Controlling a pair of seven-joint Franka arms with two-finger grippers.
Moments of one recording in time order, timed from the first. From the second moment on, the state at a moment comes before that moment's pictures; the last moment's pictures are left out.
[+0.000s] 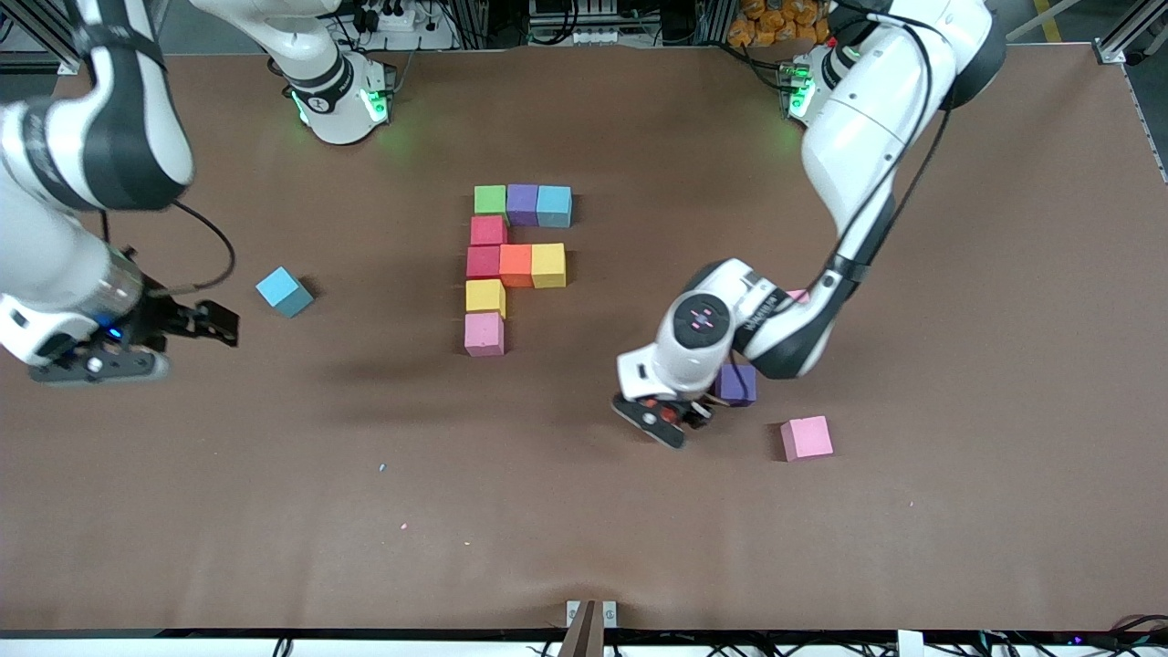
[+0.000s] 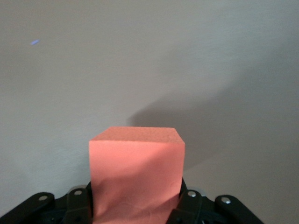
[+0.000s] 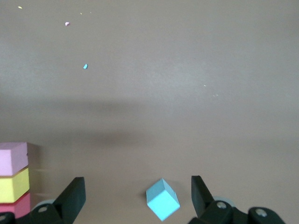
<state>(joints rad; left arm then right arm) -0.35 0.89 -0.35 -1.34 0.39 2.28 -0.13 -0.02 0.14 0.06 -1.69 -0.06 1.84 -0.01</state>
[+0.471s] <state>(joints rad) -0.46 0.89 -0.40 -1.30 0.39 2.22 -0.06 0.03 0.01 0.02 -1.62 -0.04 1.65 -0.01</state>
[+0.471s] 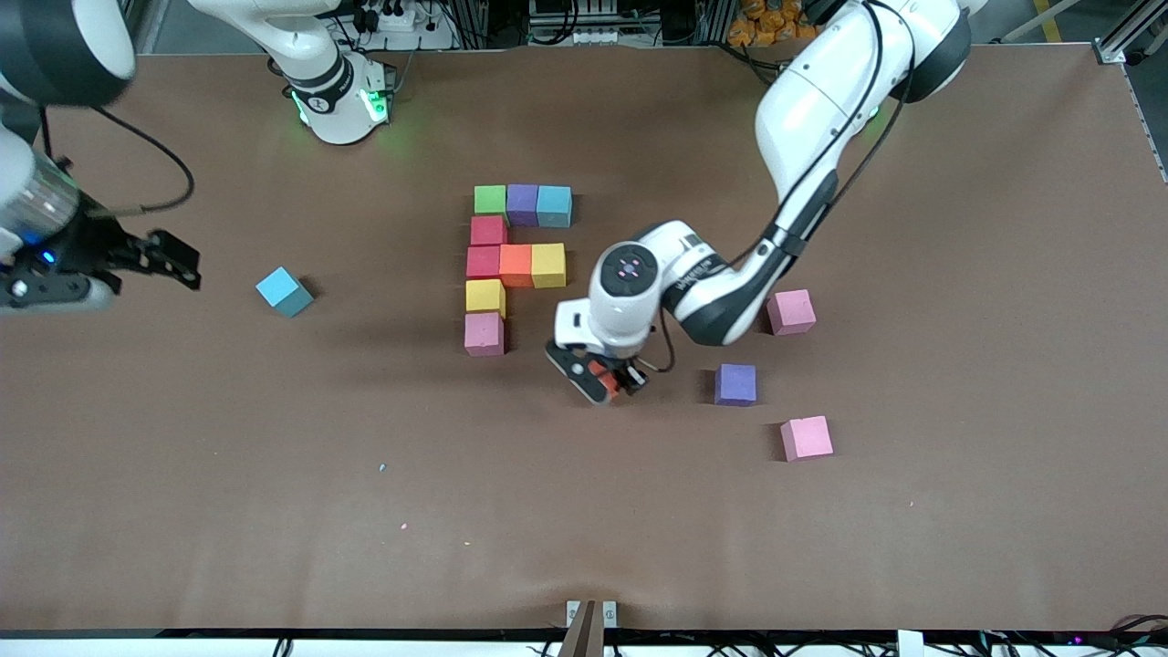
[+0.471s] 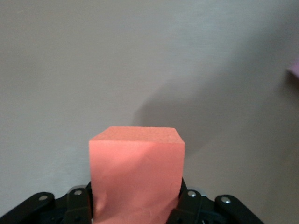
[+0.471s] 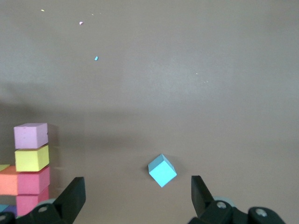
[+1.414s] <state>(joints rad) -0.58 0.94 -0.41 -1.21 0.33 2.16 0.30 0.03 0.01 0.00 -1.49 -0.03 1.47 -0.11</state>
